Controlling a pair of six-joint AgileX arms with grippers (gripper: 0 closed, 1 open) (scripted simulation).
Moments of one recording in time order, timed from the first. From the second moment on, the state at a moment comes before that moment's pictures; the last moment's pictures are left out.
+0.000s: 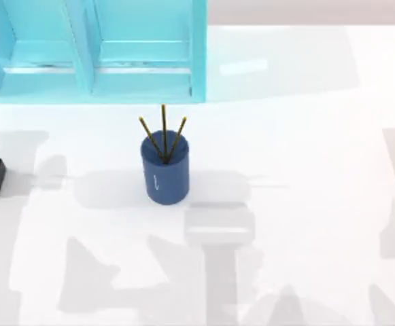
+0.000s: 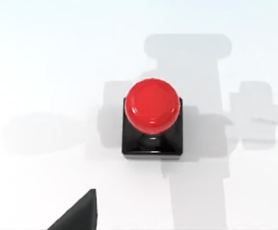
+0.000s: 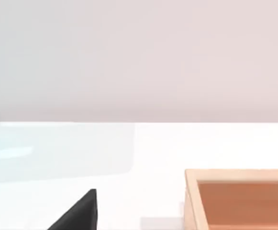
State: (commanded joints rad) left arm 0.06 1.12 1.00 -0.77 0.00 0.07; right arm 0.00 0.00 0.00 0.00 0.00 0.00
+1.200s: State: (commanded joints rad) left arm 0.10 2.02 1.82 -1.37 0.00 0.13; right arm 0.00 0.00 0.00 0.00 0.00 0.00
